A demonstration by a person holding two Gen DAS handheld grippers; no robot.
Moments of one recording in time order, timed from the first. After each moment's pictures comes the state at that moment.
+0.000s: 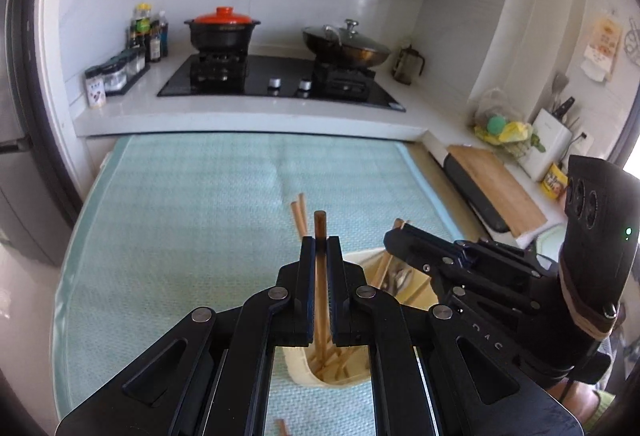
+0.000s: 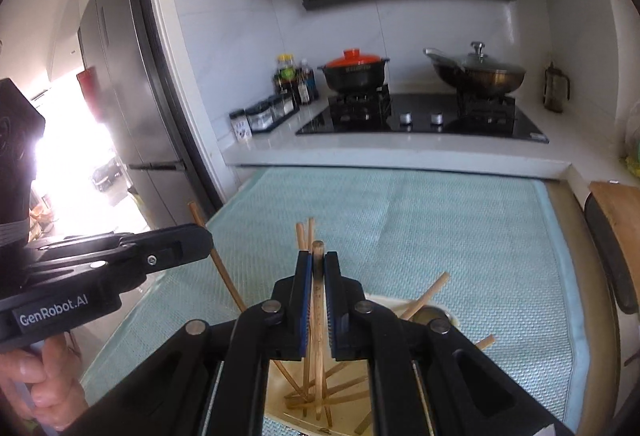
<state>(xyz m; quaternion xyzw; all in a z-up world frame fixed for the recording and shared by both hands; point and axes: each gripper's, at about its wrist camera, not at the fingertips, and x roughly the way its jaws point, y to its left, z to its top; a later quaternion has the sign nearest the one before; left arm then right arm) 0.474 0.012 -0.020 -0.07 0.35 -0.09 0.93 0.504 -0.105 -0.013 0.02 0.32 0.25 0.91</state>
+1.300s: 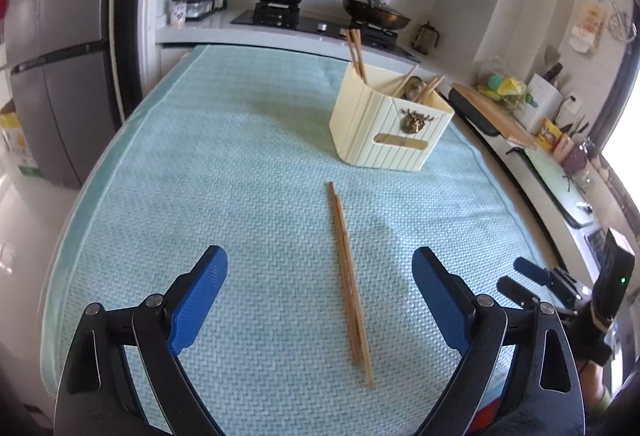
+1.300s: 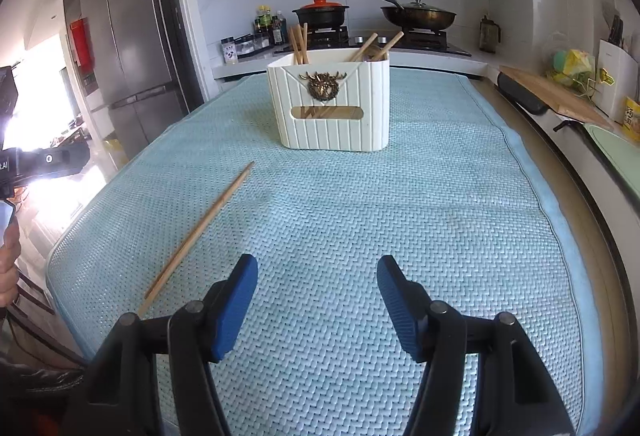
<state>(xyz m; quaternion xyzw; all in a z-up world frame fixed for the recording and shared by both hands) 0.201 0.059 -0.120 -0.11 0.36 -0.05 0.92 0.193 -0.181 -0.131 -0.01 0.35 0.16 0.92</state>
